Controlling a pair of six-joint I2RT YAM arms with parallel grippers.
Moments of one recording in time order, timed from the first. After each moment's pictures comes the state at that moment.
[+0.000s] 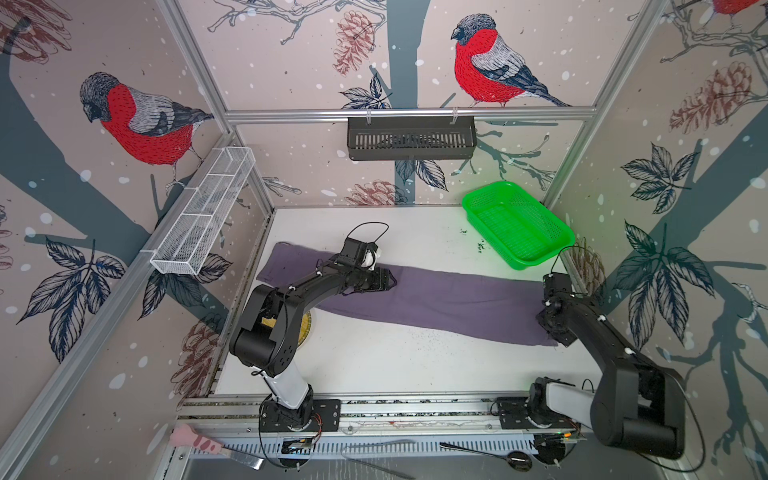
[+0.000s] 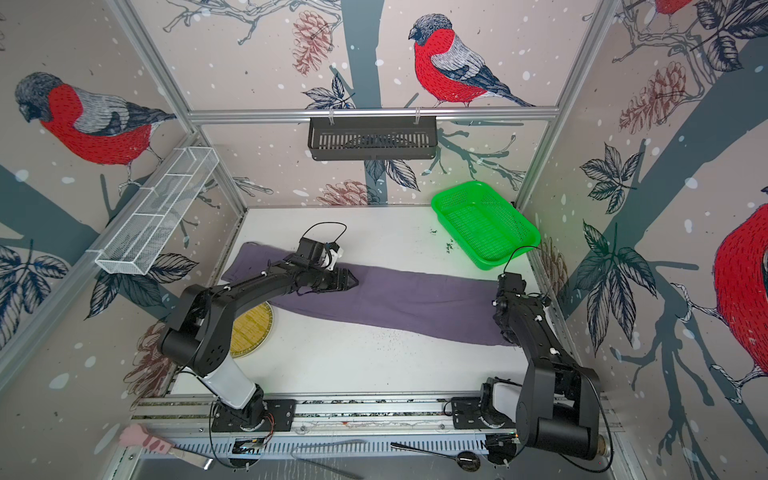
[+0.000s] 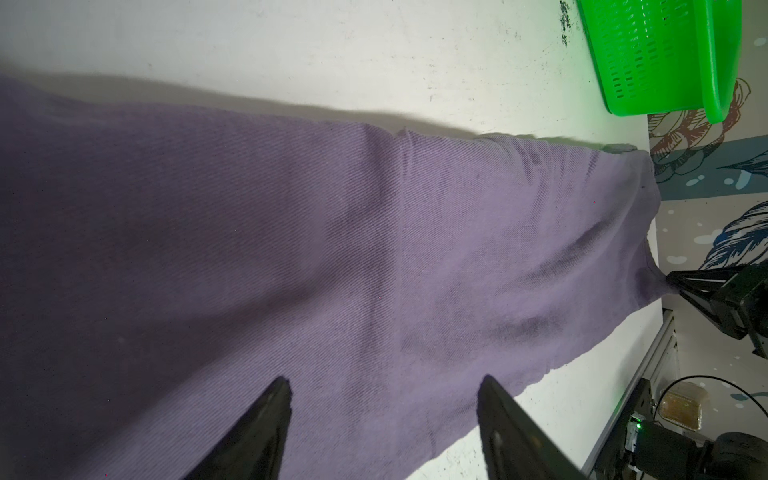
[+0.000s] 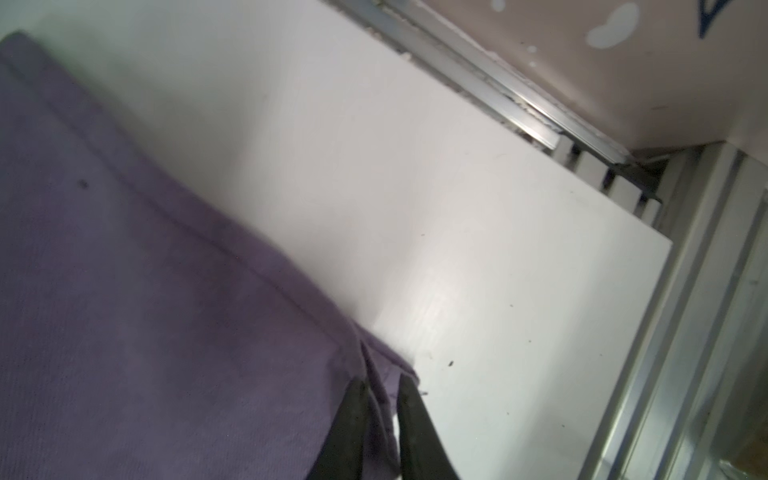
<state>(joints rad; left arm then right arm) -0.38 1.68 1.00 -0.29 0.49 -0.37 -0.20 1.19 0.63 -0.77 0.42 0.81</state>
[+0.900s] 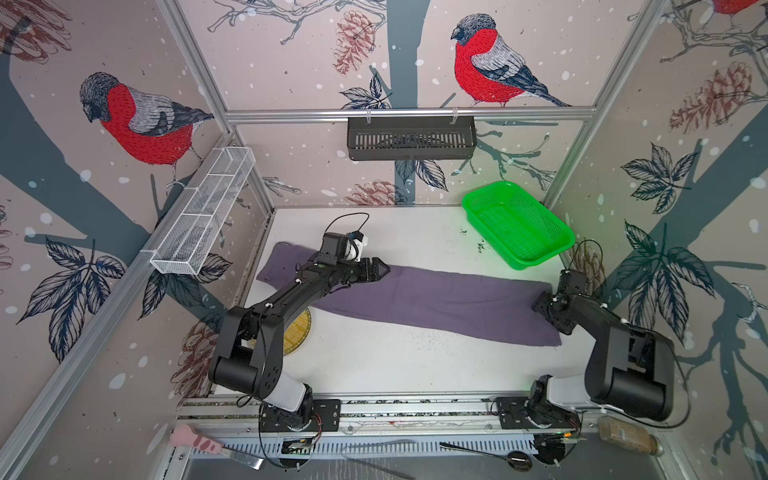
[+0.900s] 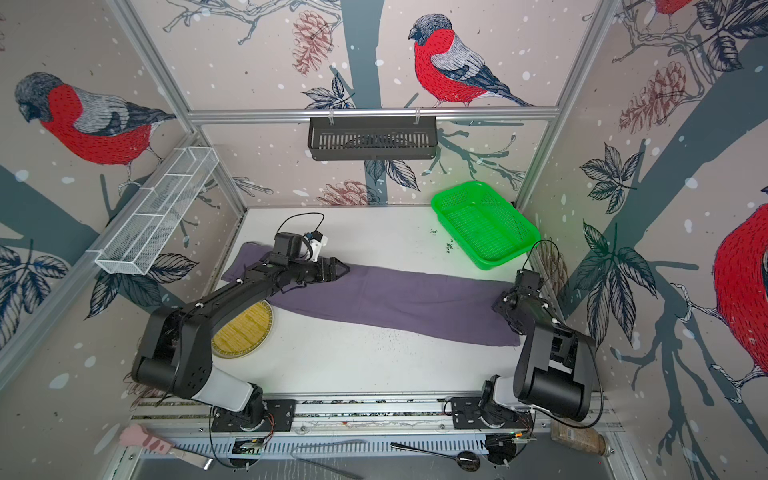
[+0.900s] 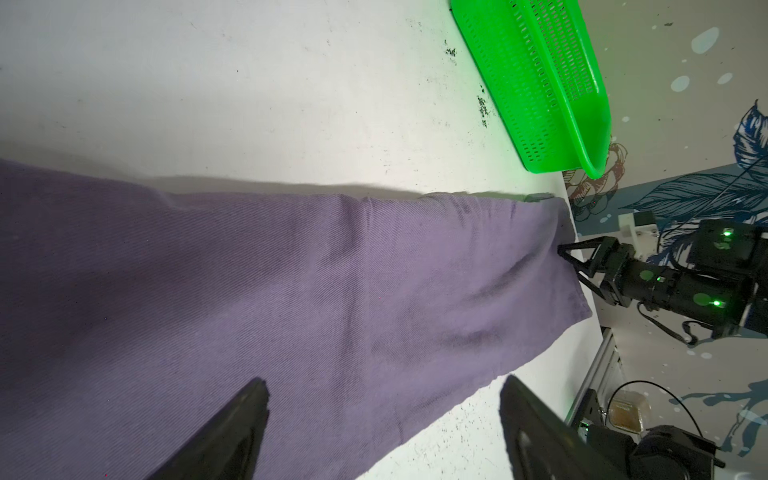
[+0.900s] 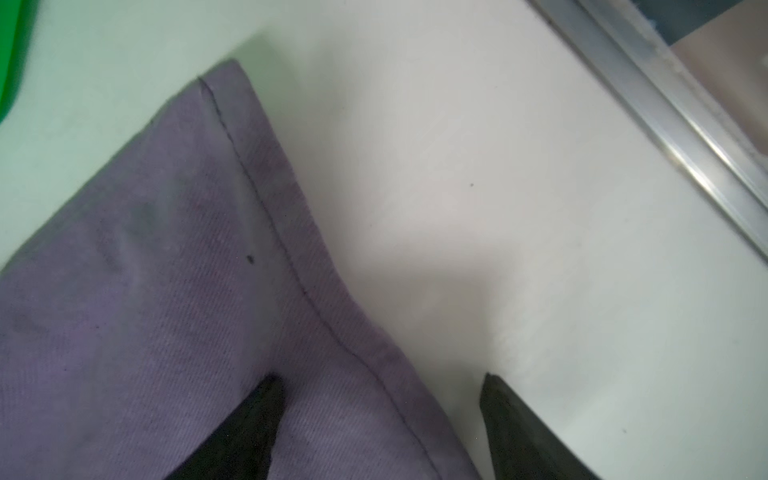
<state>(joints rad) -0.27 1.52 0.95 -0.23 0.61 -0.39 -0.34 1.40 0.61 -0.34 0.06 0.37</state>
